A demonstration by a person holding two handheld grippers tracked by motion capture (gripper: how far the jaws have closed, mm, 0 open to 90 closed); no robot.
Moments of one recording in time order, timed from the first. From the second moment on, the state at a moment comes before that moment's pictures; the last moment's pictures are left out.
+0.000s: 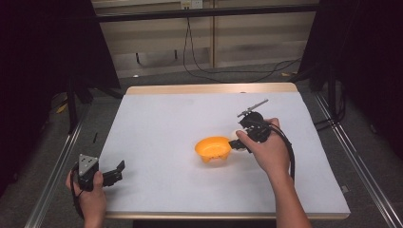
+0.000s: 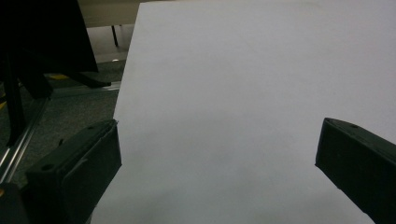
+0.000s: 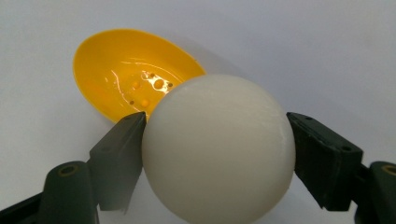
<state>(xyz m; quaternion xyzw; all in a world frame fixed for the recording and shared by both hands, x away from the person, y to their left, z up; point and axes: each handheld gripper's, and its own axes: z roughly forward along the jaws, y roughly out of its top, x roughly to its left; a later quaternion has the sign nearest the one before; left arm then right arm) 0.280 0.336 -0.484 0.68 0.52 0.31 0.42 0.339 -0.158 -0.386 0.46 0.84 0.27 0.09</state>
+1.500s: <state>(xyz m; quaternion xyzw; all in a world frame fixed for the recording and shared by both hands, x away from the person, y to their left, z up) 0.280 0.336 -0.483 0.68 0.52 0.31 0.42 0.356 -0.095 -0.405 0.43 0.86 0.26 0.07</state>
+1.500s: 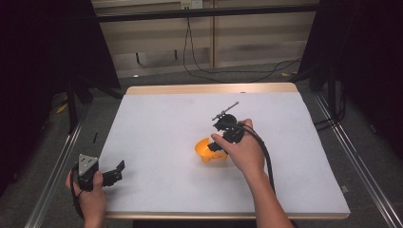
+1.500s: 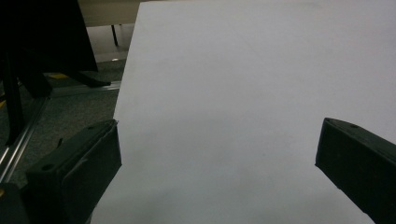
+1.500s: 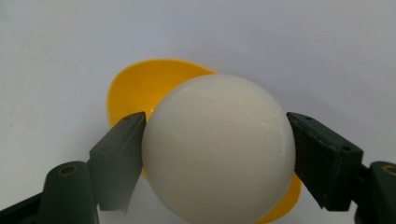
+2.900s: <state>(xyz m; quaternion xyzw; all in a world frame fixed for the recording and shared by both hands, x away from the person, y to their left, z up) 0.280 0.336 -0.484 0.68 0.52 0.31 0.41 0.350 -0.108 -0.399 0.45 0.85 0.28 0.09</state>
